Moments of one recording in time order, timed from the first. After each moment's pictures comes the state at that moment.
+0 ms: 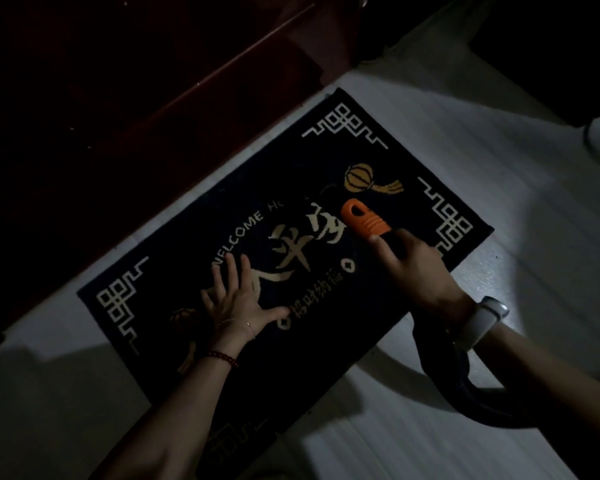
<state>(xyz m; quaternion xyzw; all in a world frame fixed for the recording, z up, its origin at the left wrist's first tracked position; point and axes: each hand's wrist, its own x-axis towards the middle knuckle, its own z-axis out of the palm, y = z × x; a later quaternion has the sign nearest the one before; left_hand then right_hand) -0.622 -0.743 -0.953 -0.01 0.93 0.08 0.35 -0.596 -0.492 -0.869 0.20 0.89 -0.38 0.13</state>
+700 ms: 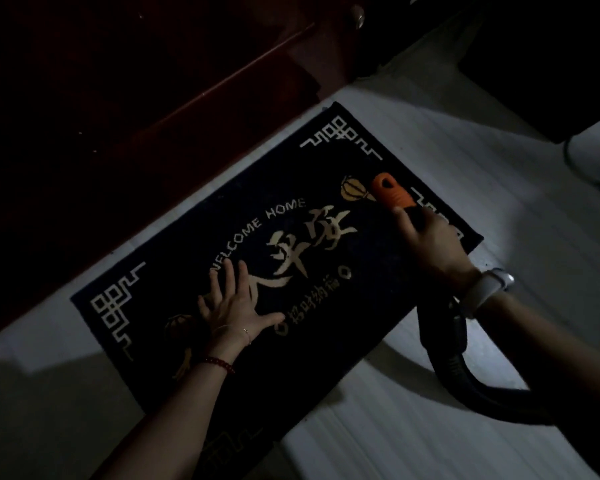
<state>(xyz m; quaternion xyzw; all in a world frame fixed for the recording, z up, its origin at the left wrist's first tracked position) -0.621 -0.746 -0.952 0.00 0.93 0.09 0.34 -0.622 -0.472 -0.855 0.25 0.90 -0.35 0.07</state>
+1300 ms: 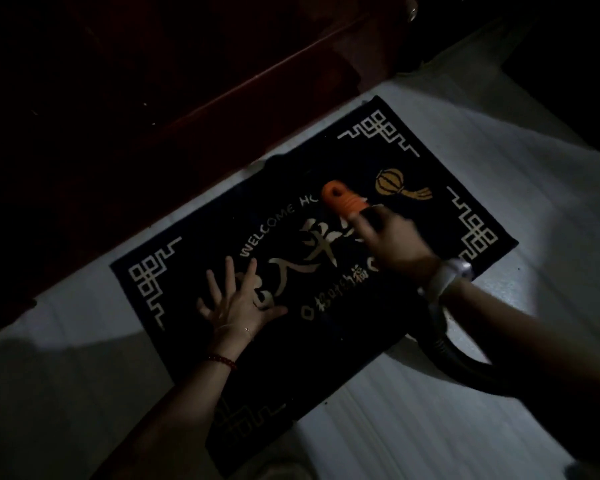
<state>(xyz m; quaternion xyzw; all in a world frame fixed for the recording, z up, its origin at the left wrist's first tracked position) -0.602 -0.788 -0.953 -0.06 0.94 0.13 0.31 -0.640 -0.547 -0.867 0.12 0.90 -0.38 0.16</state>
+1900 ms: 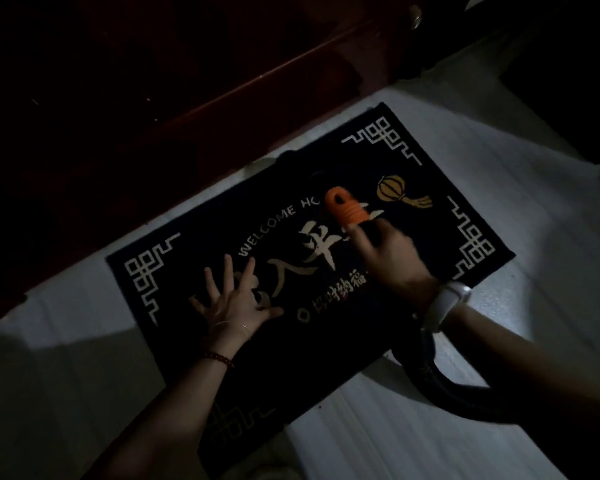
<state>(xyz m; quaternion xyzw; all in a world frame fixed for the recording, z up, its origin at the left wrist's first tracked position) -0.606 -0.788 -0.951 -0.06 0.93 0.13 0.33 -0.623 -0.555 -0.858 0.15 0.88 -0.43 0.16</state>
